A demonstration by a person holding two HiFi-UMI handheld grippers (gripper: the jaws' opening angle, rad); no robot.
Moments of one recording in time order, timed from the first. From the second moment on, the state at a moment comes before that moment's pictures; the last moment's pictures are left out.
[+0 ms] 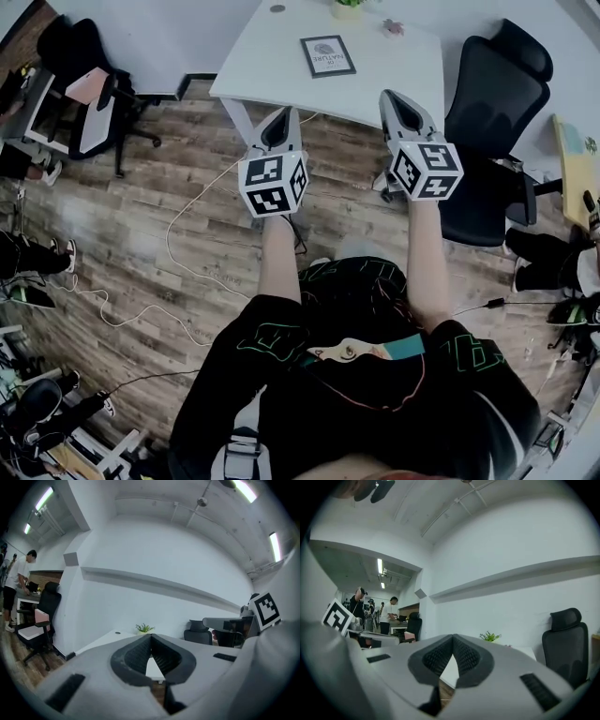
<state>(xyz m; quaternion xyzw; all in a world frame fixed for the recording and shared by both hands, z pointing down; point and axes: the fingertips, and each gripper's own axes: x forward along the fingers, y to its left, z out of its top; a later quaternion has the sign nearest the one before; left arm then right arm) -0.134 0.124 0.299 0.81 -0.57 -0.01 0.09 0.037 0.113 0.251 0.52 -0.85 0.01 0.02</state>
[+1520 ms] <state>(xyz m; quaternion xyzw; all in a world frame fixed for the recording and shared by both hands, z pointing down) -0.146 -0.083 0.372 0.76 -0.62 0.07 0.15 0.053 -0.117 0.335 0.51 -0.85 0.10 0.07</state>
